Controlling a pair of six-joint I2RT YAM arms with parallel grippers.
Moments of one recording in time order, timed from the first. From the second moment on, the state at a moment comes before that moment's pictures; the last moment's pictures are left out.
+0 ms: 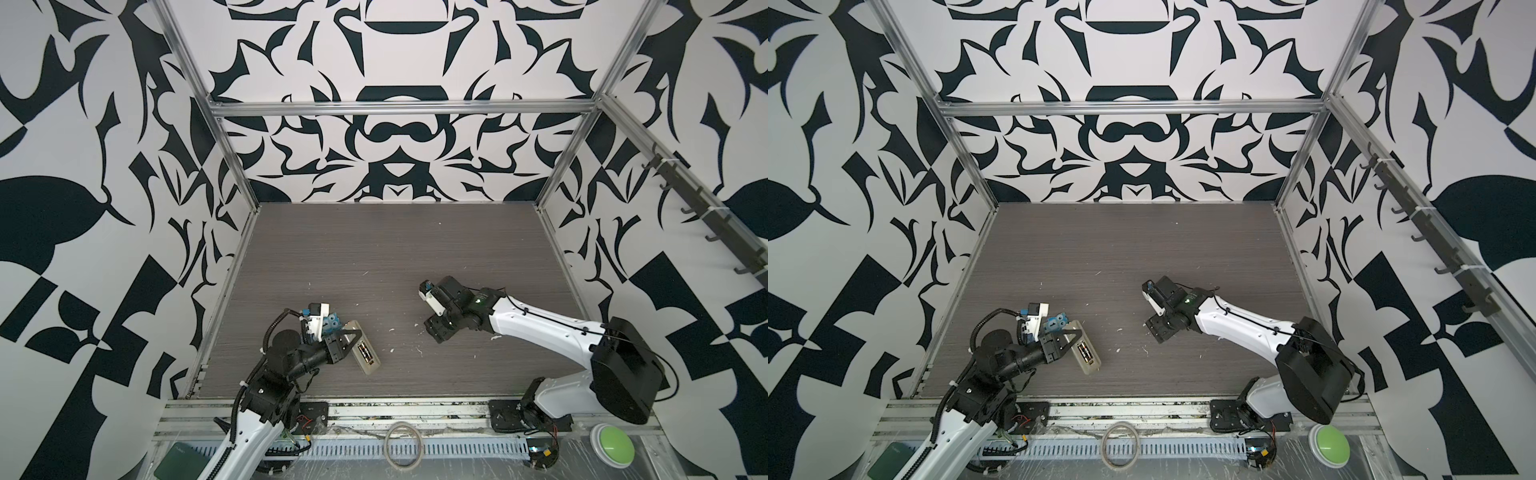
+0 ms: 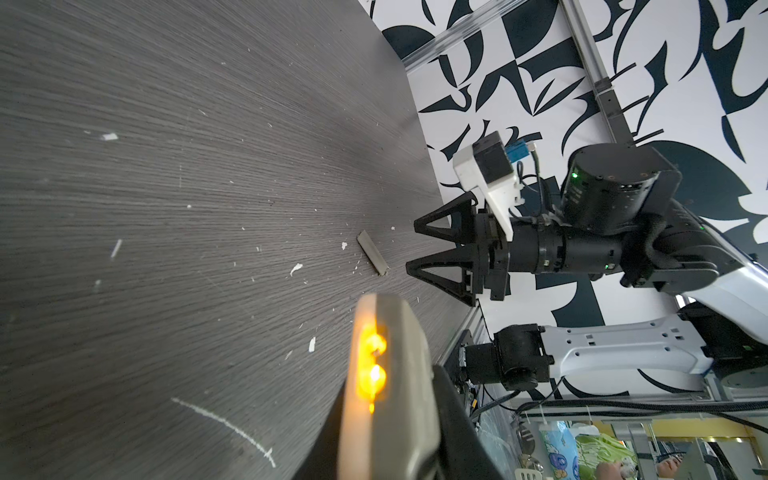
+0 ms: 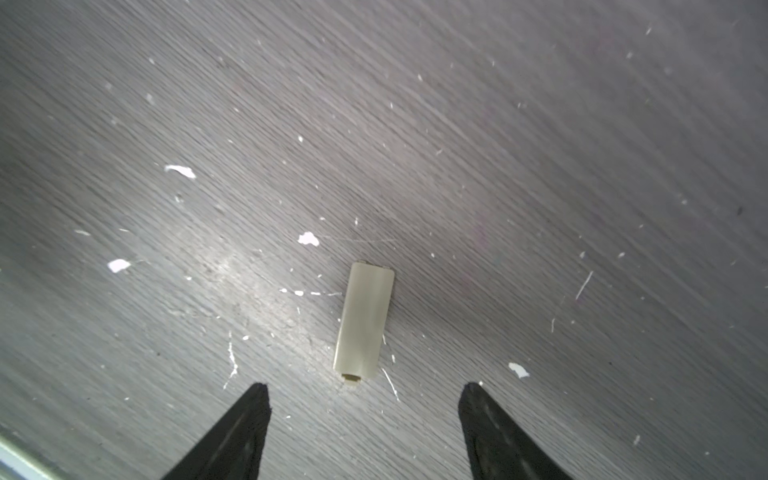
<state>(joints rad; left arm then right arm) -0.44 0.19 0.06 -0.14 0.59 -0.93 0.78 1.42 0.86 -0.63 0.02 0.14</state>
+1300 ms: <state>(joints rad) -0.44 0.17 0.06 -0.13 0.58 -0.91 0.77 1.64 0.92 -0.64 -0.05 0.15</state>
